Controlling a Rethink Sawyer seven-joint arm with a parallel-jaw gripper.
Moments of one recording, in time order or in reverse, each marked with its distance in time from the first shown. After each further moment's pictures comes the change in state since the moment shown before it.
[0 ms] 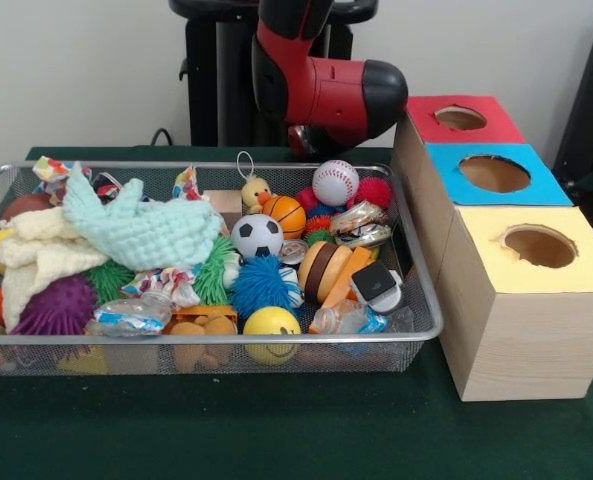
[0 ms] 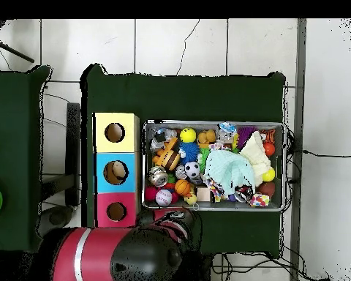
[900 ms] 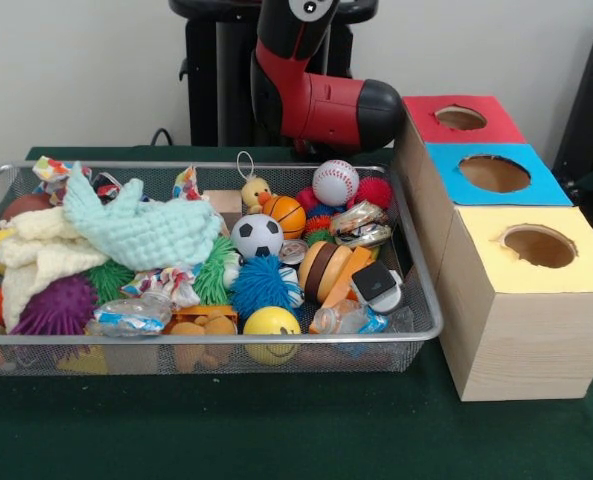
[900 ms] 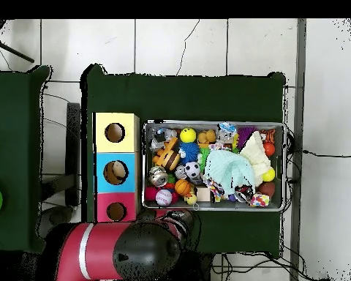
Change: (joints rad) arm 0.002 0.065 -0.002 -0.025 0.091 0.089 0.061
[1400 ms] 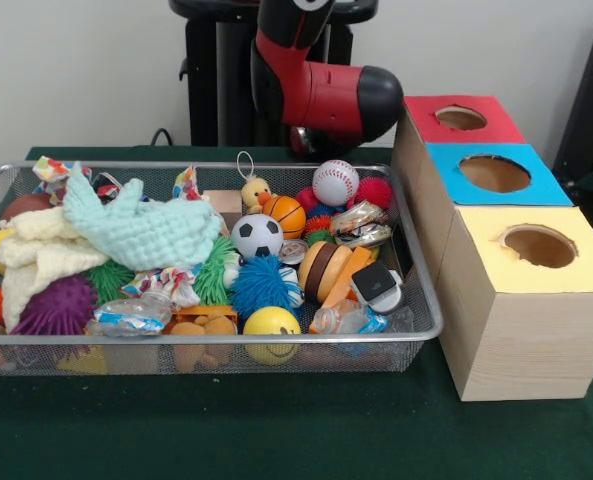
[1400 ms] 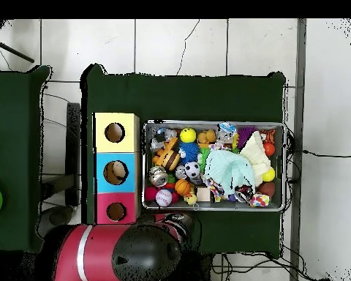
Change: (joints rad) arm -0.006 -0.050 0.007 0.085 -0.082 -0.228 0.000
